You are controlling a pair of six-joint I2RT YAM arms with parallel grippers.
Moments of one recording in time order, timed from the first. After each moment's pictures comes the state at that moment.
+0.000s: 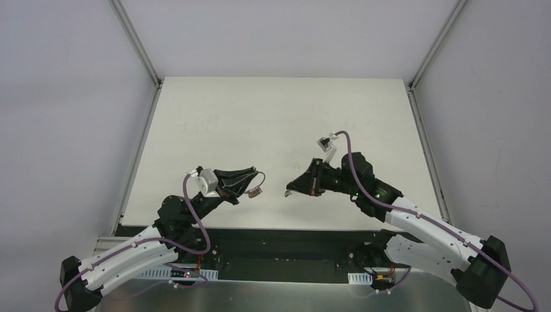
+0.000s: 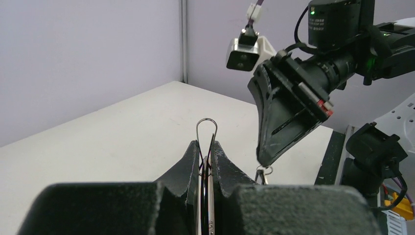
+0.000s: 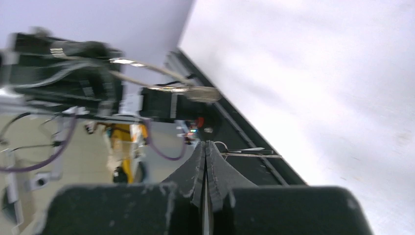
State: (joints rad) left arm -0.94 0.39 0.21 0.58 -0.02 -0.04; right arm 0.83 0.88 0.62 0.02 -0.43 0.92
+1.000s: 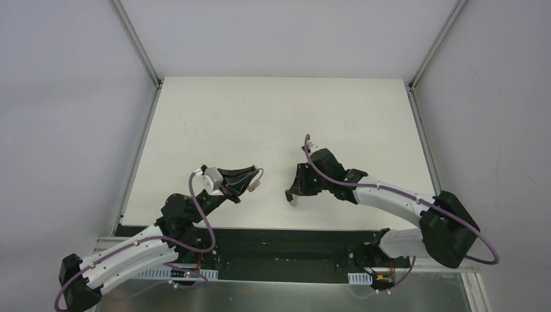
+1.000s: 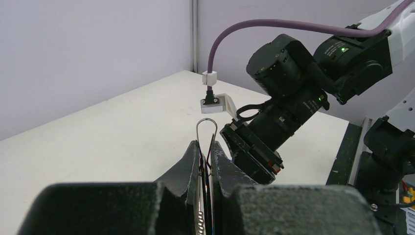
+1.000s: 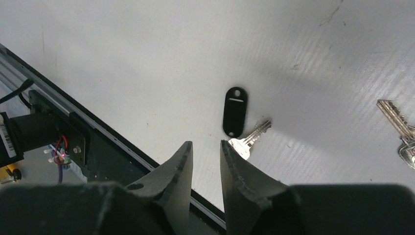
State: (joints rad) left arm -0.94 0.43 0.21 0.57 -0.06 -0.01; right arm 0.82 1.31 0.69 -0.18 -0.15 0.67
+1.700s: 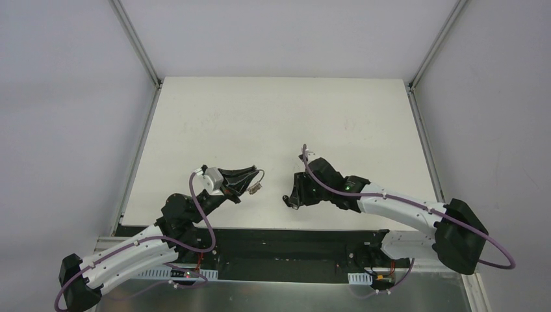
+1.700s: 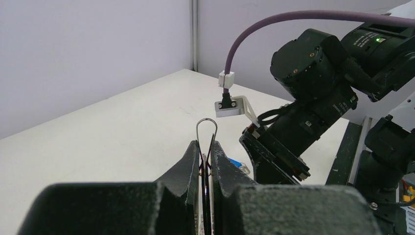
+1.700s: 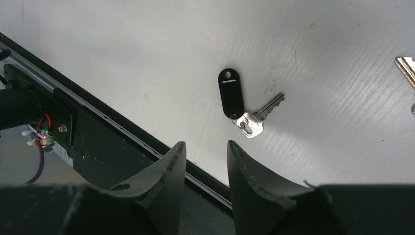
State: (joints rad) left arm -0.94 0.43 0.21 0.57 -0.06 -0.01; right arm 0.94 1.20 0.69 -0.30 -0.05 0.69
